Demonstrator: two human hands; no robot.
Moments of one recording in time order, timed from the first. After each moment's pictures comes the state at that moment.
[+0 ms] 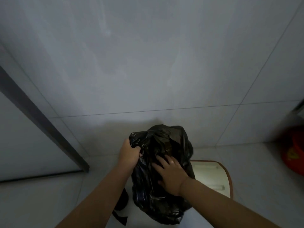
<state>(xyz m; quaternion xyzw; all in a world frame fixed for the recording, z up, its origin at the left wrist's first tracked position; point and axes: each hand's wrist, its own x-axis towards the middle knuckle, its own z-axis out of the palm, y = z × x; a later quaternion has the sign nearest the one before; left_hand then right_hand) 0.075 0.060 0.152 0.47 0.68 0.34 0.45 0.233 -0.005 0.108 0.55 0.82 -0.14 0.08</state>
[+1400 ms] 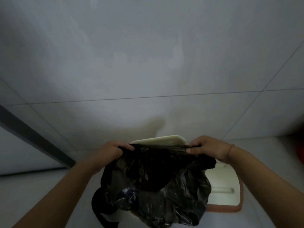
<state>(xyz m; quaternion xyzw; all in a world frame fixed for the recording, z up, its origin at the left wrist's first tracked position) 0.024 0.118 0.094 0.56 0.62 0.15 0.53 0.356 0.080 0.100 0.61 0.56 -0.55 -0.14</state>
